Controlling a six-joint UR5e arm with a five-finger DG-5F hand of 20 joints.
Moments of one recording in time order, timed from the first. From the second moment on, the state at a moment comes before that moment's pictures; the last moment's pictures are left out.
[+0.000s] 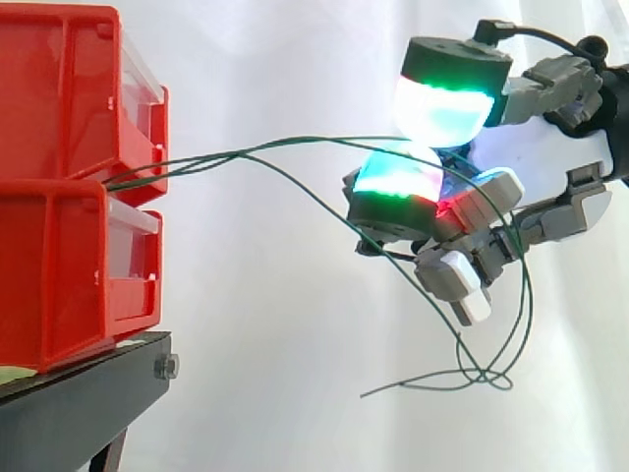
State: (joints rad) arm 0.07 -2.30 -0.84 -3.42 -1.55 -0.19
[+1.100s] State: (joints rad) arm 0.08 -2.30 -0.91 -3.35 -1.45 -0.13
